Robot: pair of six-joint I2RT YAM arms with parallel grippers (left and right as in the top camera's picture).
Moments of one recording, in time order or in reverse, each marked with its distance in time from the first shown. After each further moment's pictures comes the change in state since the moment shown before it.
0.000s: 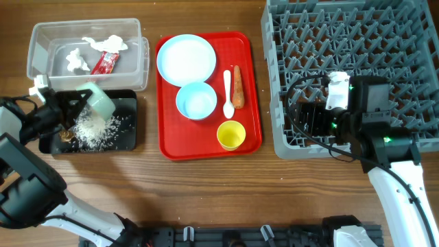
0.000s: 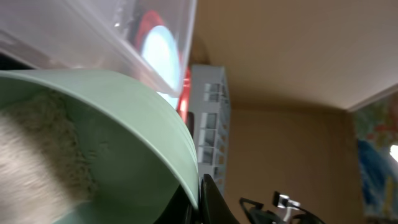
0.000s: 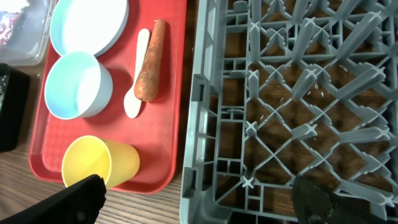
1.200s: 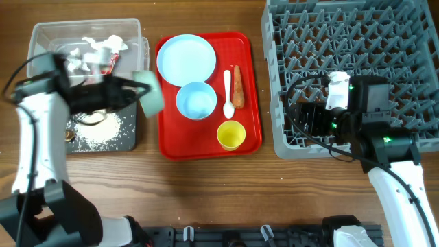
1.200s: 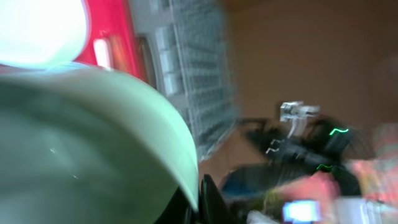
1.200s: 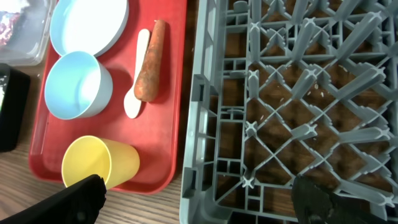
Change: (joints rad) left arm -0.452 -0.359 0.005 -0.117 -0.163 0.001; right arm 0.000 0.000 0.000 0.000 0.000 0.000
